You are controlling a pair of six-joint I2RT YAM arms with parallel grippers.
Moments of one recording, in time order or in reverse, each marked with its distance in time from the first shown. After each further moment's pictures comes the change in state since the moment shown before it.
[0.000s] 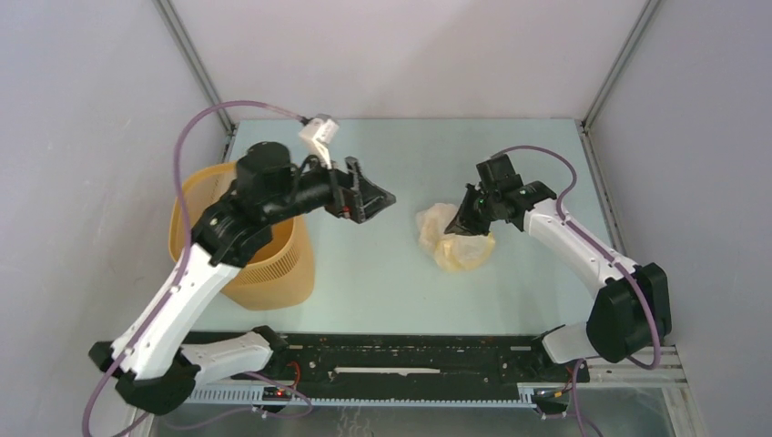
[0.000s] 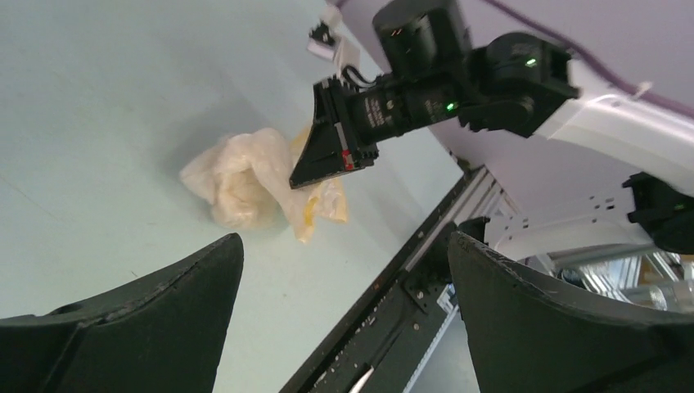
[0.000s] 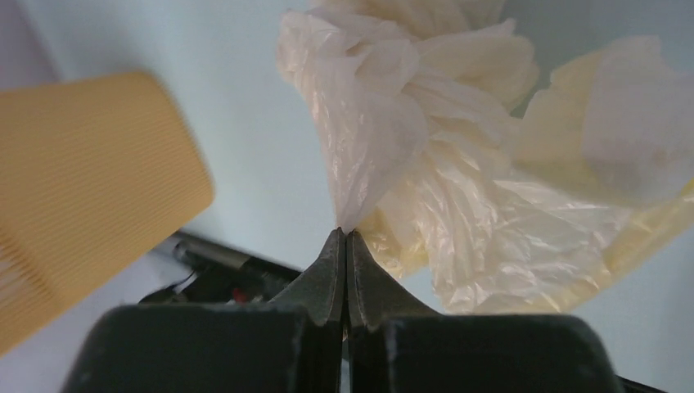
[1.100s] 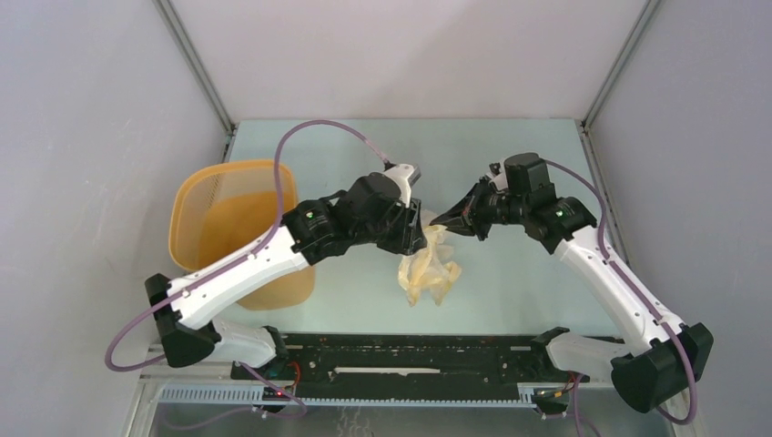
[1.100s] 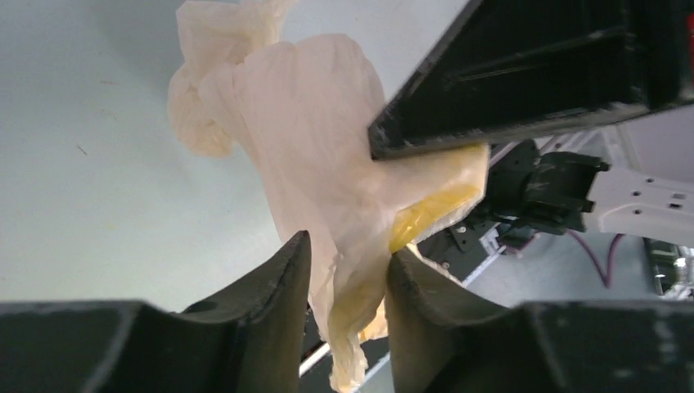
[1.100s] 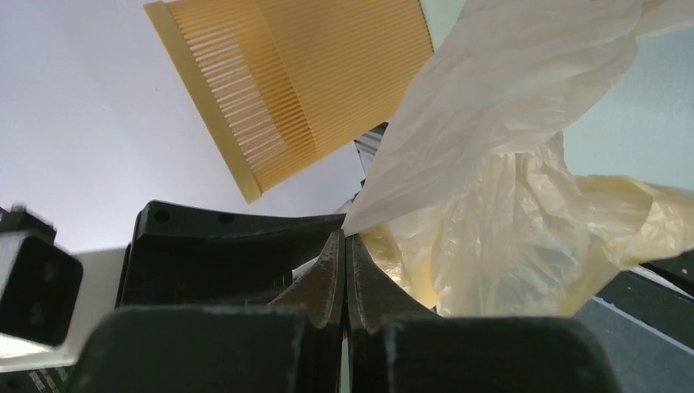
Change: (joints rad) left arm -0.362 0.283 0.002 -0.152 -0.338 -0.141; right arm 0.028 -0.268 0.000 0.077 -0.382 0.476
